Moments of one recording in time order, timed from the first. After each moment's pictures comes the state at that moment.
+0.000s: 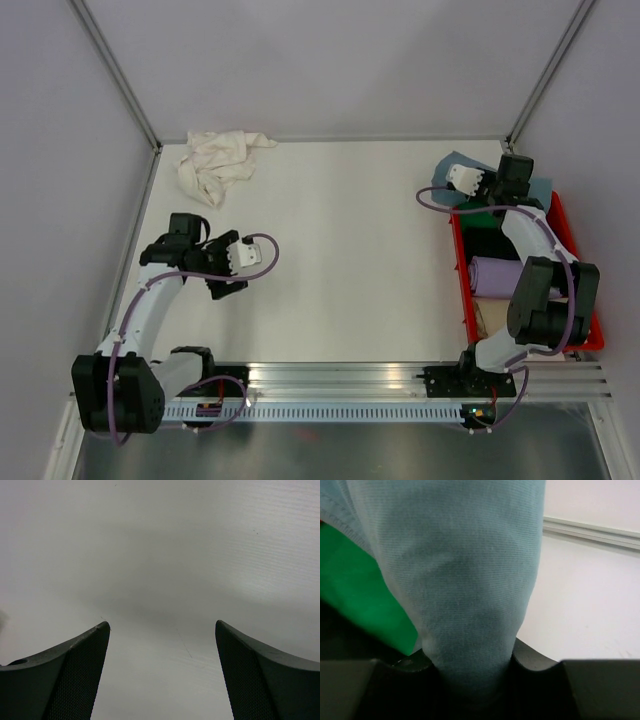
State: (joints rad) left arm -0.03 1.09 0.79 -0.85 0.56 1.26; right arm -0.16 1.56 1.08 -0.18 -0.01 -1.40
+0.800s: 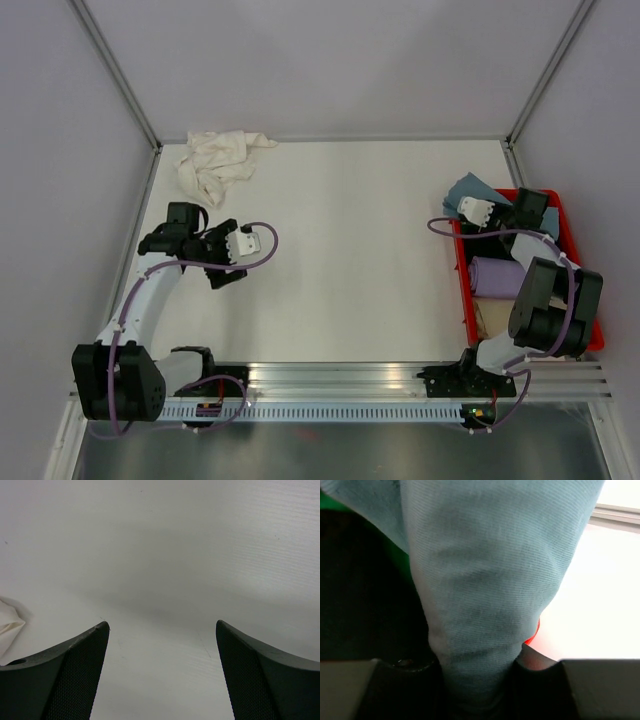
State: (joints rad) left arm -0.02 1.15 0.88 -0.85 0.56 1.26; right arm -0.34 1.53 0.84 -0.04 -0.18 -1.53
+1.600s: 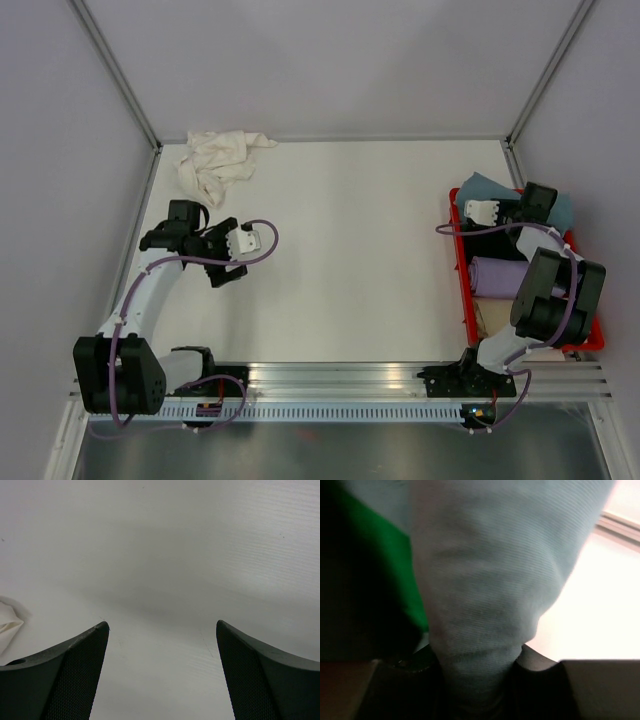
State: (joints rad) left arm -0.02 1.19 0.89 -0.85 0.55 1.26; right arm -0.37 1.60 0.92 -0.04 -0.12 -1.78
